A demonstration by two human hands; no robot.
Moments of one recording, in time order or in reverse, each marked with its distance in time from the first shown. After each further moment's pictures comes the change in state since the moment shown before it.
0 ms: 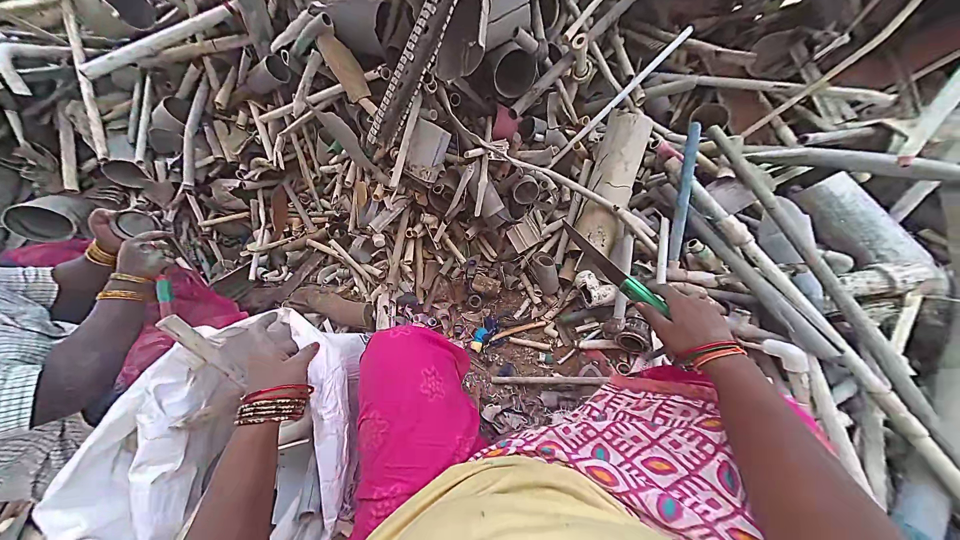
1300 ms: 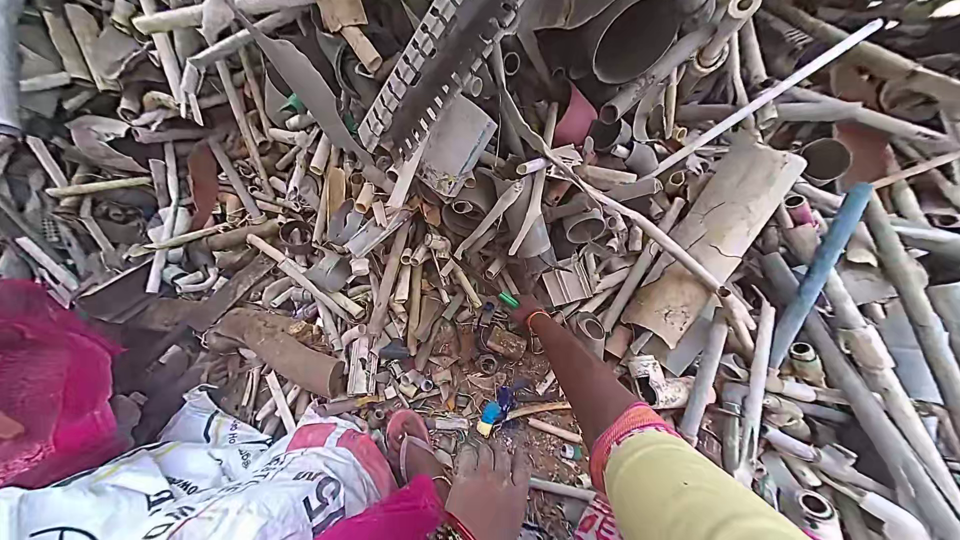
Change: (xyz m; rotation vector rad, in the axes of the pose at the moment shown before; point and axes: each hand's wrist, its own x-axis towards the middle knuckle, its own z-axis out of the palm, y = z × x) left_hand 0.057 0.105 0.187 0.765 -1.127 0.703; right_hand 0.402 -0.209 0.248 -0.010 -0.473 -0.086
